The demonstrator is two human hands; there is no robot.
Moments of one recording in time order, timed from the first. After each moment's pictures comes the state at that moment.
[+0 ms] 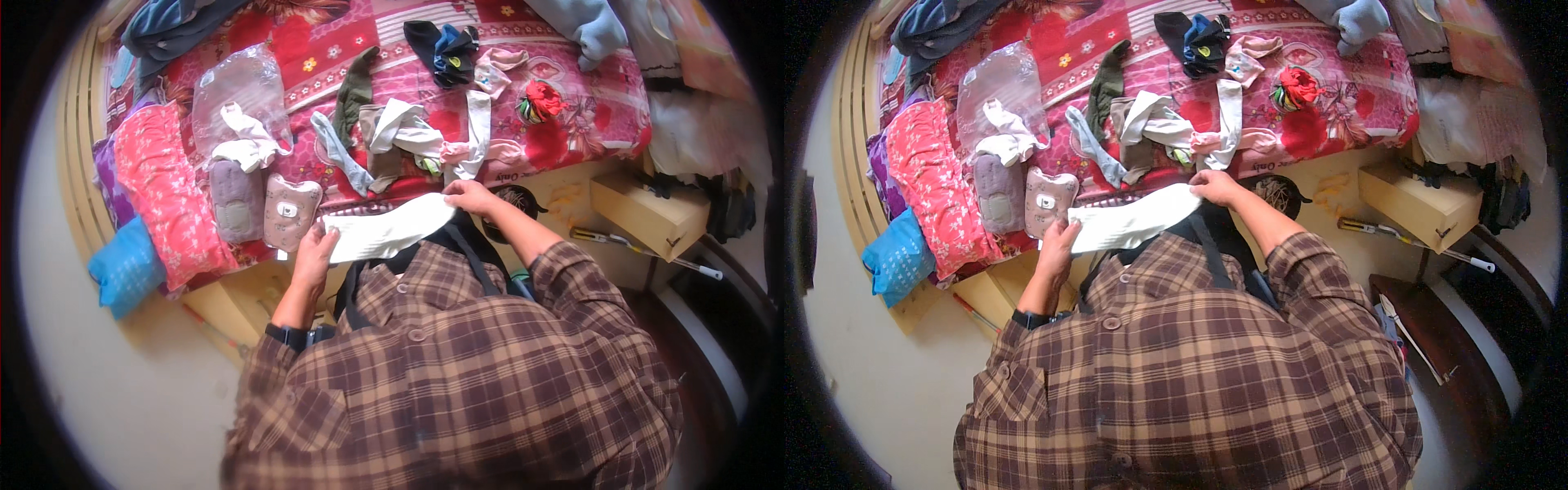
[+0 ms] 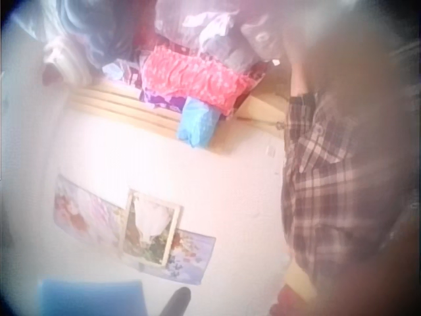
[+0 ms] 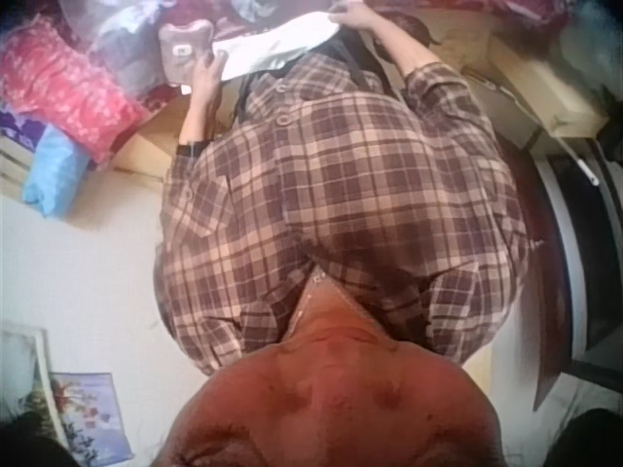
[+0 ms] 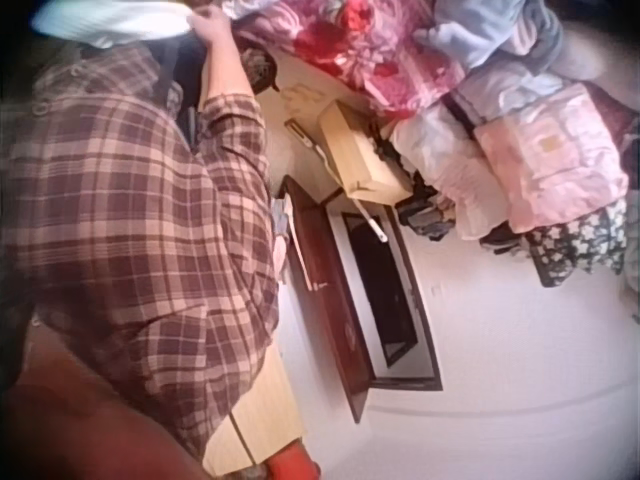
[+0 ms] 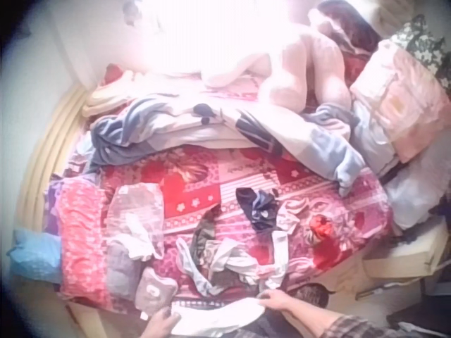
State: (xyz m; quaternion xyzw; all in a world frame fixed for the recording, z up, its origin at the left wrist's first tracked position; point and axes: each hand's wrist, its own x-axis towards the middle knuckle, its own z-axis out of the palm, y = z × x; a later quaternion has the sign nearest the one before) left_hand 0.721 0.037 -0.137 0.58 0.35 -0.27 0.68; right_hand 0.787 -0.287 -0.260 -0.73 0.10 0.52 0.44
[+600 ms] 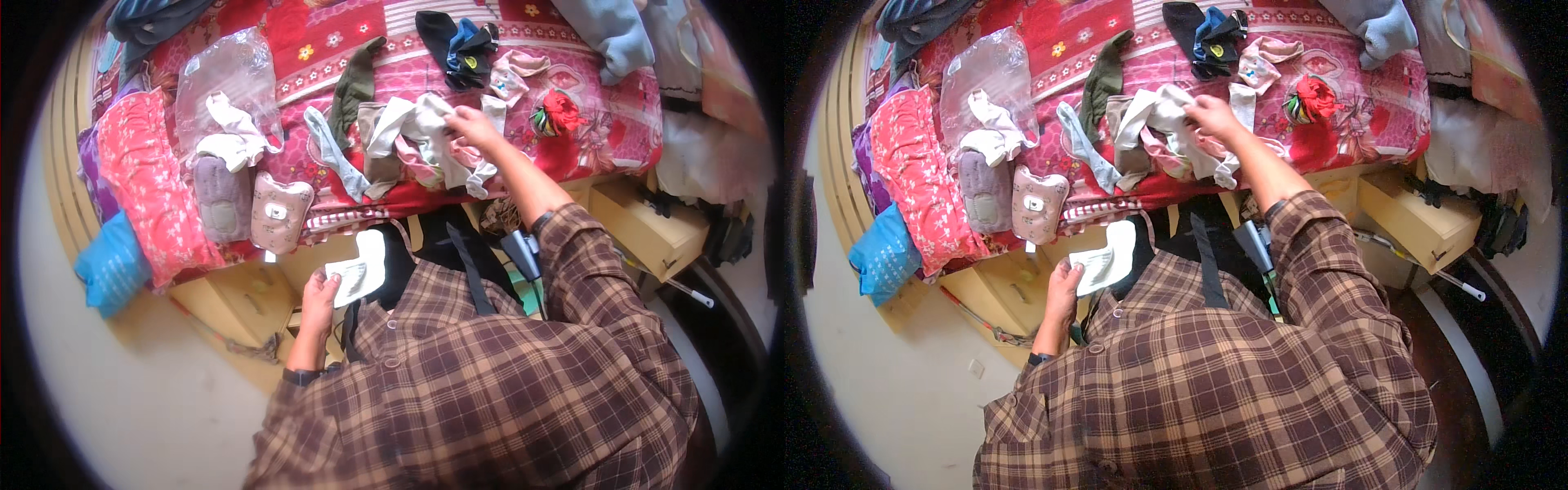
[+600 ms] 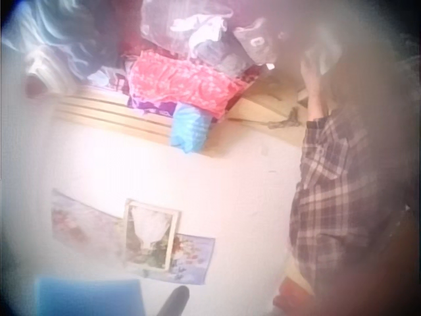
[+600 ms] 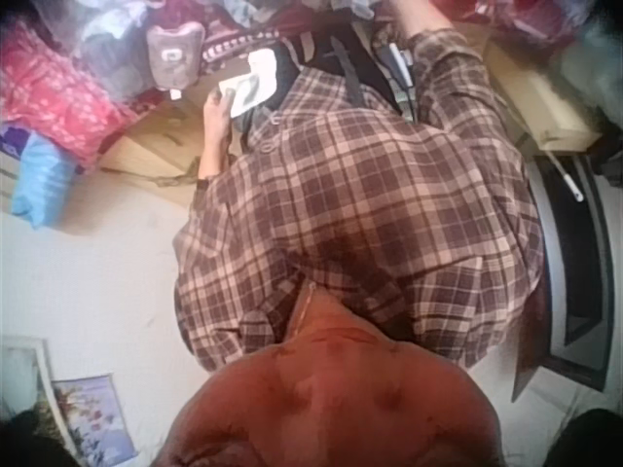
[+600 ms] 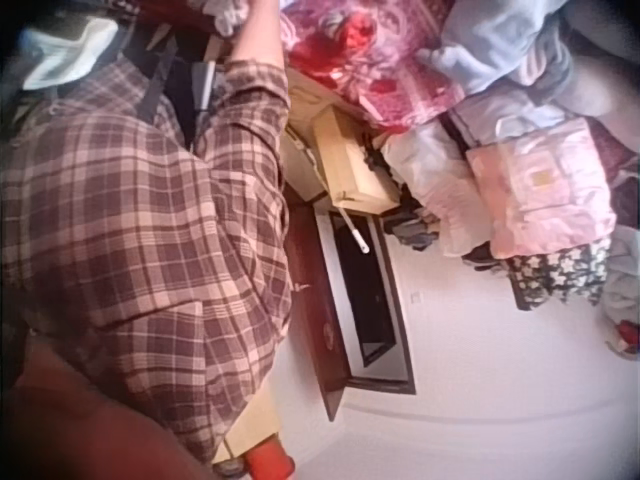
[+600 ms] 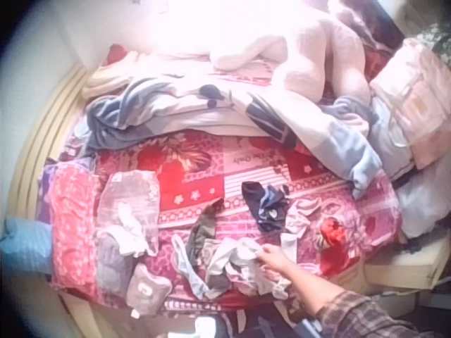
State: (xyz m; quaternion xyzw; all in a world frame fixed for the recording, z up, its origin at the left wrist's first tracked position) left_hand 0.668 0.018 -0.154 0.50 0.45 -0.24 0.70; right_hand 0.932 -0.271 -0.291 -0.69 0.16 0.44 0.55
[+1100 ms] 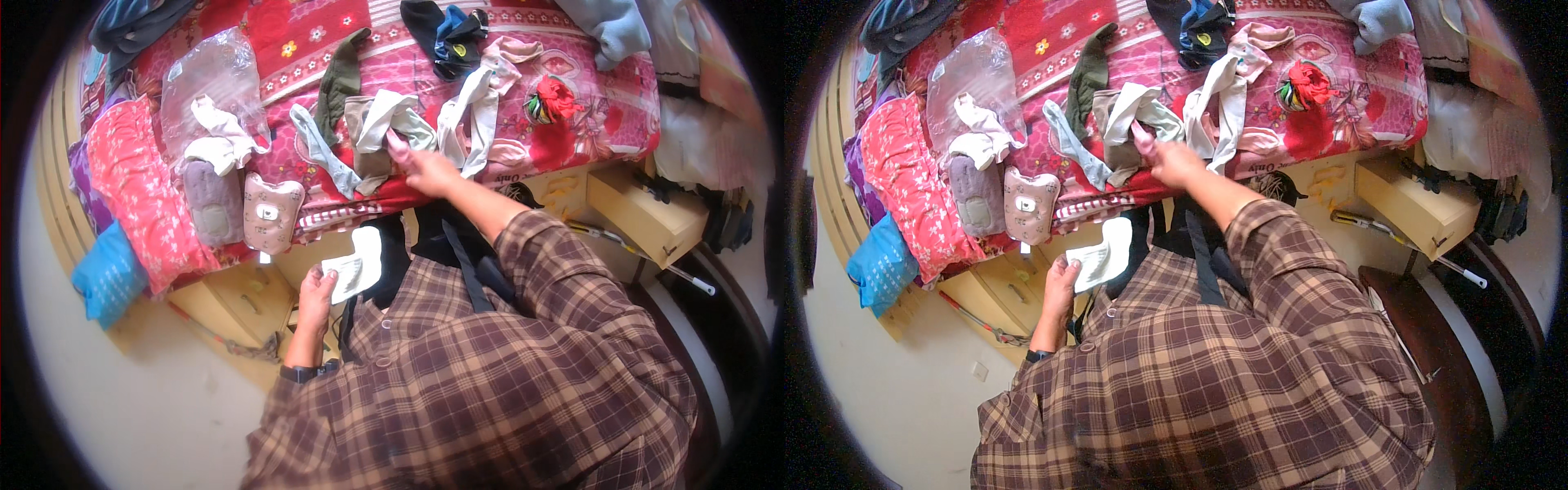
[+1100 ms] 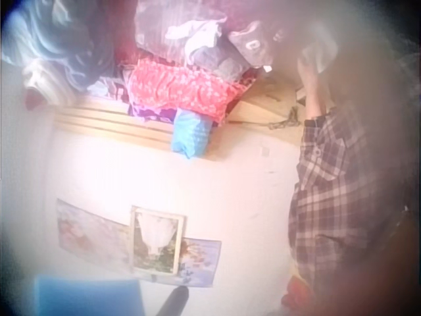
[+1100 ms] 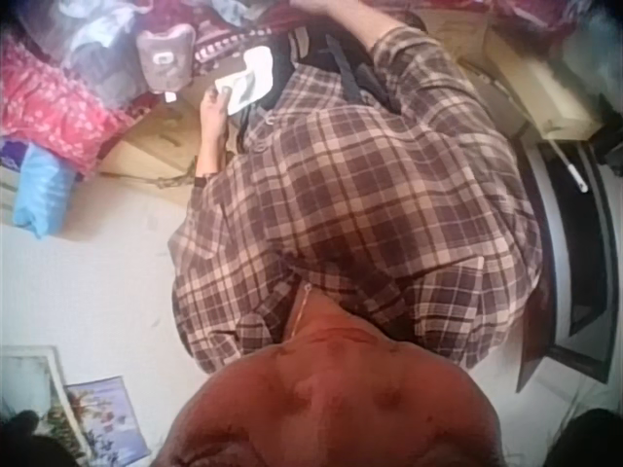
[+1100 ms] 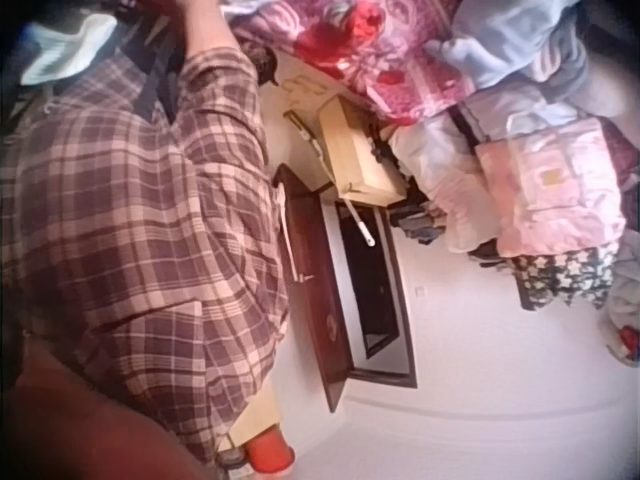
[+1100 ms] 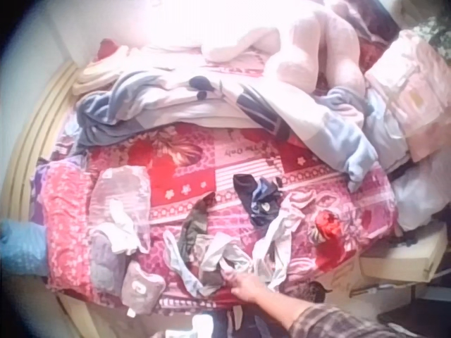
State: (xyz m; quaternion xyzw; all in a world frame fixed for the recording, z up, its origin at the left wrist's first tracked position) left_hand 0.671 0.014 -0.165 0.51 0.44 -0.26 0.70; right_hand 0.843 -0.233 -0.305 -0.87 -0.13 0.40 0.26
